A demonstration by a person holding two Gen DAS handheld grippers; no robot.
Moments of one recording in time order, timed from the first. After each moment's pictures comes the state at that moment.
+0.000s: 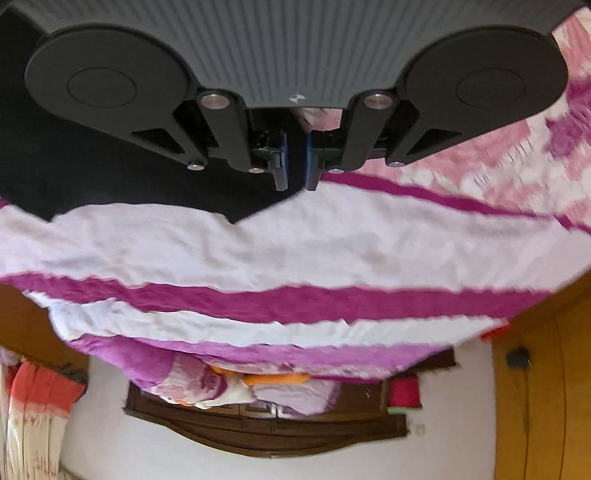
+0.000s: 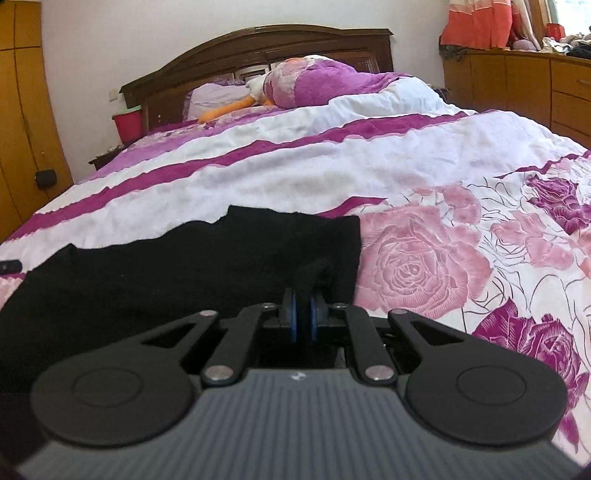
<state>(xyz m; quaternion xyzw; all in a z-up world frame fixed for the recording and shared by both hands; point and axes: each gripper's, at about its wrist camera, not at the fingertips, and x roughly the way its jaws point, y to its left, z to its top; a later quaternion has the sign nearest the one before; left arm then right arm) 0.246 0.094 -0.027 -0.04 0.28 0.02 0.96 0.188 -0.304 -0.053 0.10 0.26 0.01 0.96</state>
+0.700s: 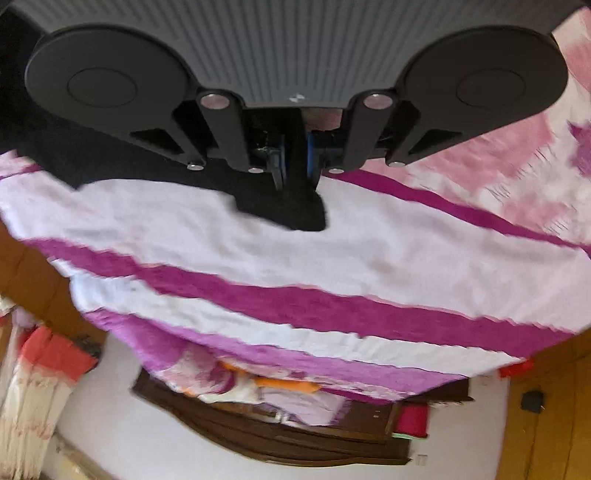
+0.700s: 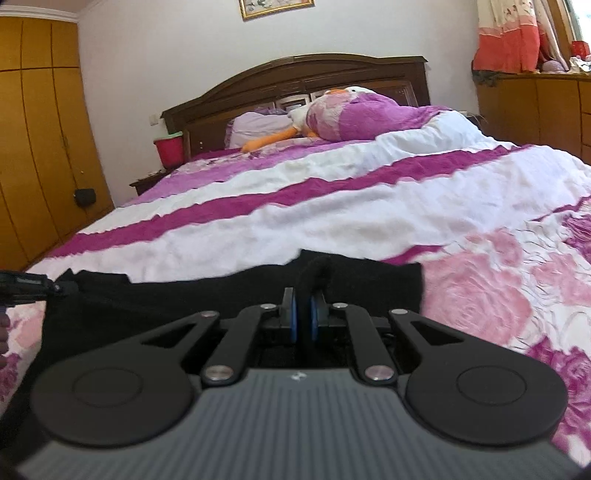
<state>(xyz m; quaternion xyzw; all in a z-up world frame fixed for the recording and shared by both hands) 0.265 0.122 -0.026 -0.10 0.29 -0.01 0.95 0.177 -0.272 -0.017 0.10 0.21 0.07 0.97</state>
